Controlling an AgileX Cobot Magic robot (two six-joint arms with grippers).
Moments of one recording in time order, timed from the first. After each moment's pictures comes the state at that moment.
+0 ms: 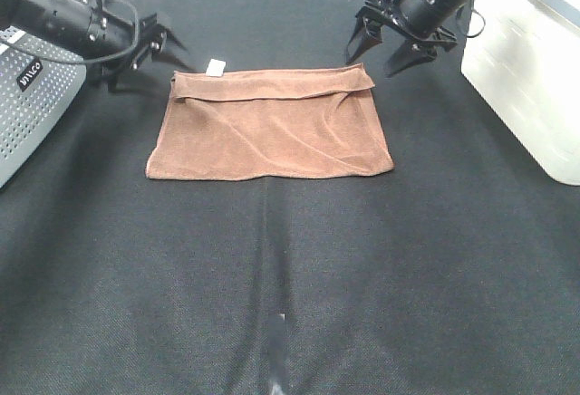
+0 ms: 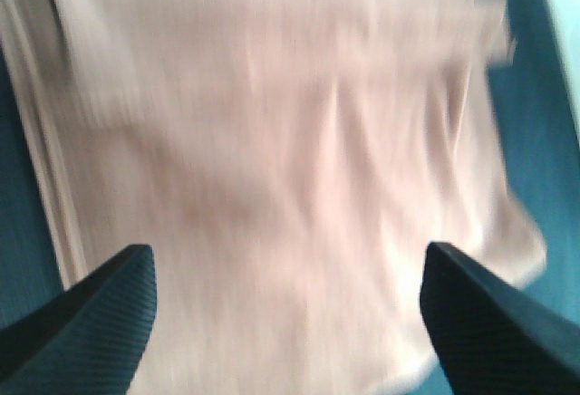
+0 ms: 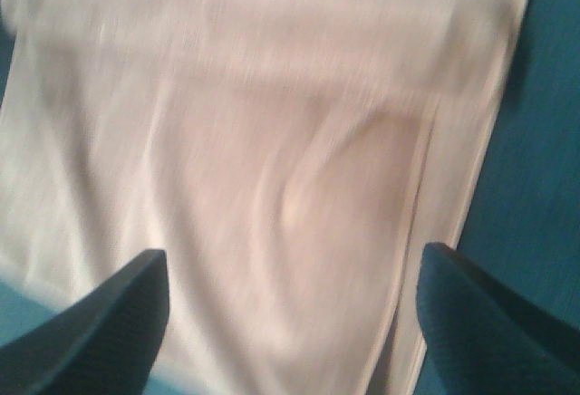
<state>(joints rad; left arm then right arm) -0.02 2.44 -1.97 -0.90 0.92 0.42 0.13 2.49 -2.34 0.55 1.17 -0.21</state>
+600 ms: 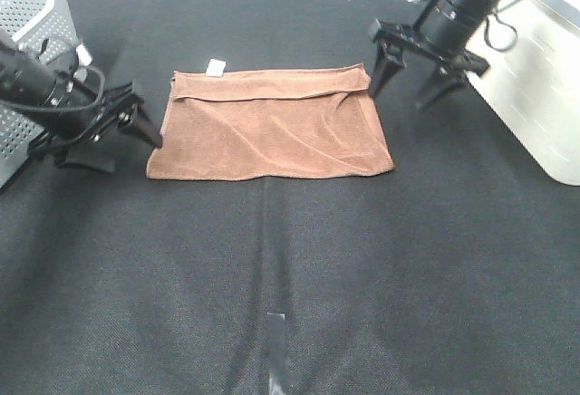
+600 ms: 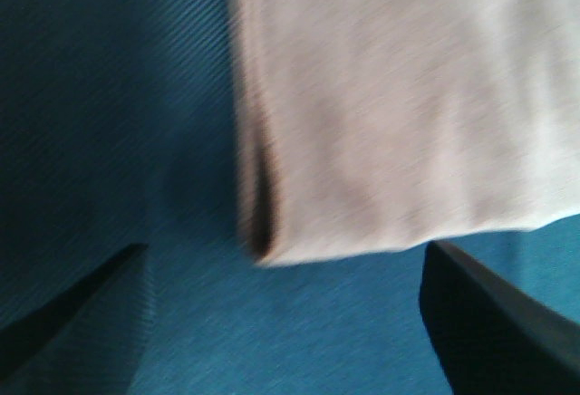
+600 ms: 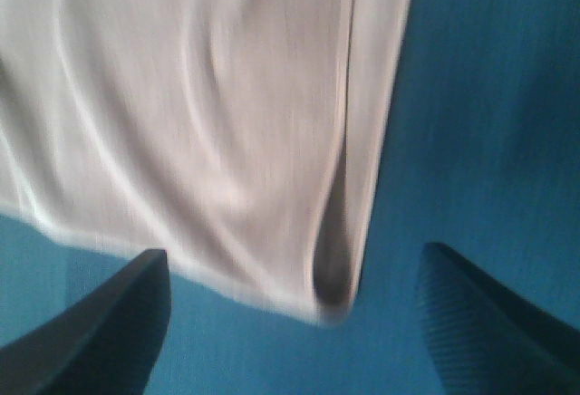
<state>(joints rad) -0.03 2.12 -1.33 -0.81 0.65 0.38 0.13 2.35 -2.05 0.43 1.20 -0.10</state>
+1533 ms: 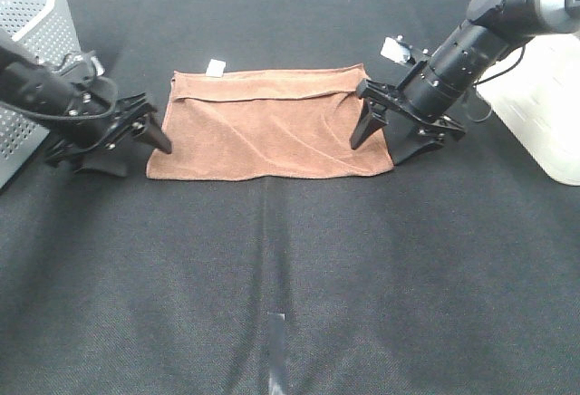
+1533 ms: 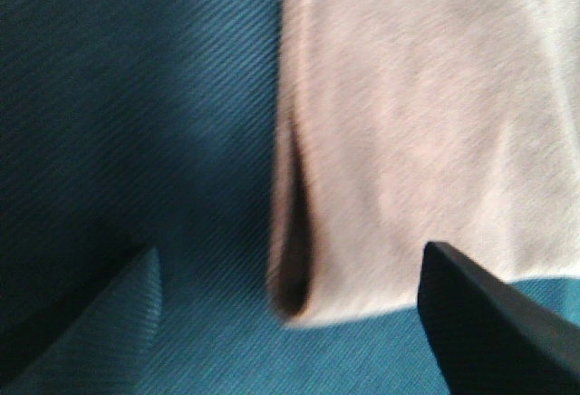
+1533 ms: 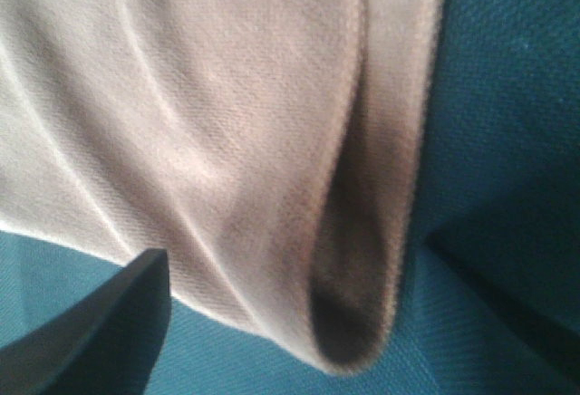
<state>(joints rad) -0.05 2.21 -1.37 -0.85 0.59 0.38 0.13 2.38 -1.78 0.62 0.97 -0.26</state>
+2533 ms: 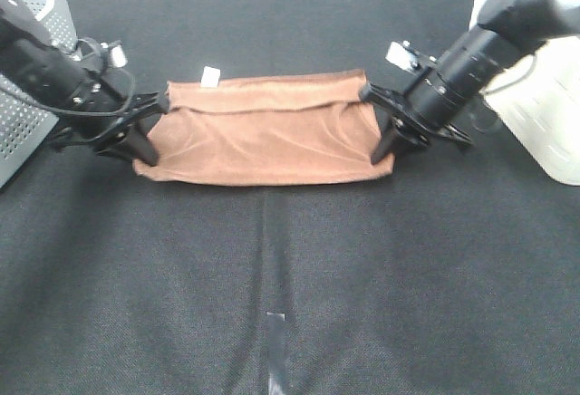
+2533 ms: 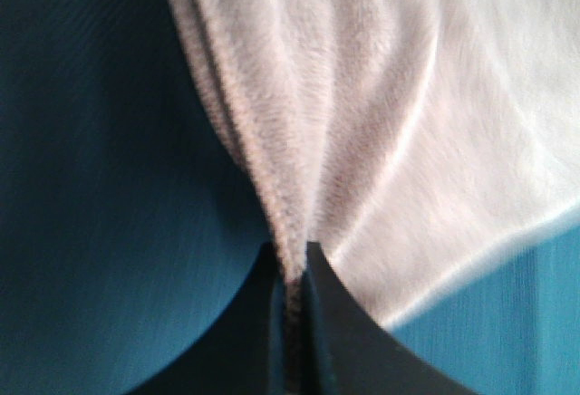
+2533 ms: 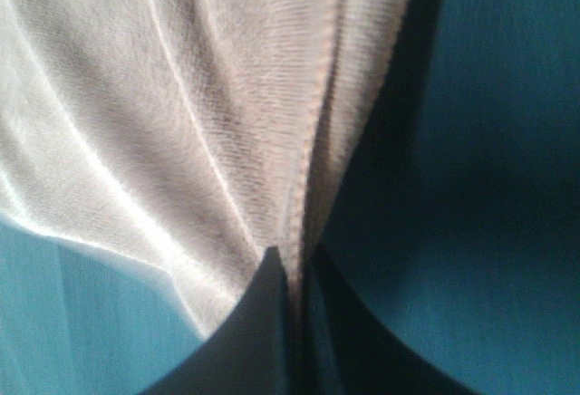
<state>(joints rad) -0.10 2.14 -1.41 -0.64 0.75 0.32 0.13 2.26 -1.57 0.66 0.91 -0.25</state>
